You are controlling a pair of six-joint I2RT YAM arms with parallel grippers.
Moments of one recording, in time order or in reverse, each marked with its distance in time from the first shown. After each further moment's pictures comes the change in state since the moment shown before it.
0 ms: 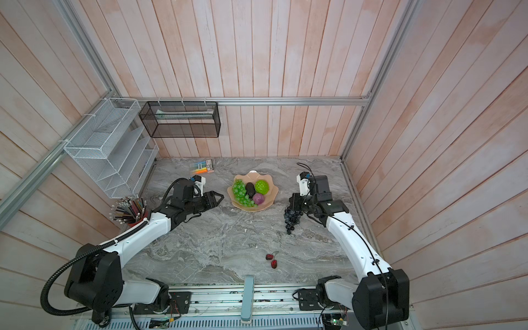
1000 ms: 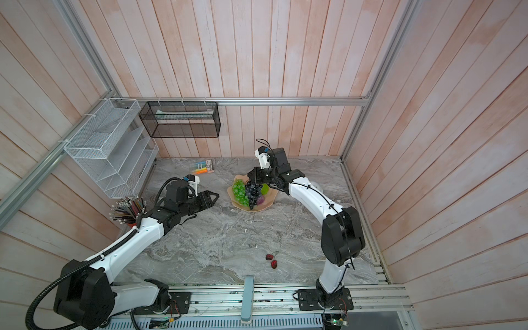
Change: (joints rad) left arm 0.004 -0.117 -0.004 -0.072 -0.060 0.000; right arm 0.256 0.557 0.482 0.234 -0.134 0.127
